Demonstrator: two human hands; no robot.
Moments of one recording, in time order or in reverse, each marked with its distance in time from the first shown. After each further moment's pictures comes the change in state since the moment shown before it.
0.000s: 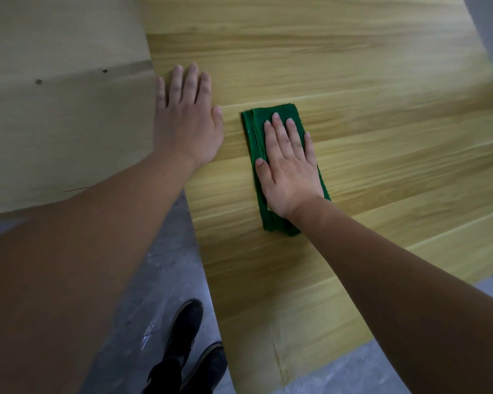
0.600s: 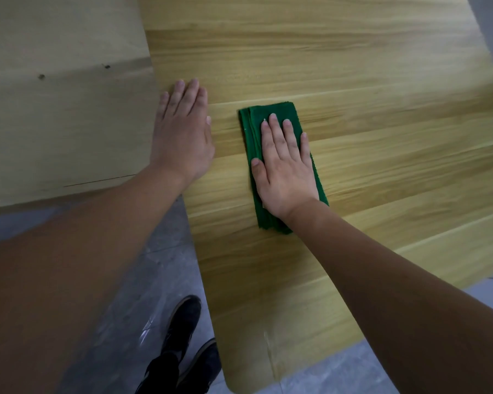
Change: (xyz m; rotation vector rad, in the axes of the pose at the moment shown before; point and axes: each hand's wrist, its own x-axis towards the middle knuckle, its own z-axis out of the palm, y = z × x) left_hand -0.028 -0.002 0.001 -0.181 0.040 0.036; right_hand -0.004 -0.001 0.001 0.000 -0.009 -0.011
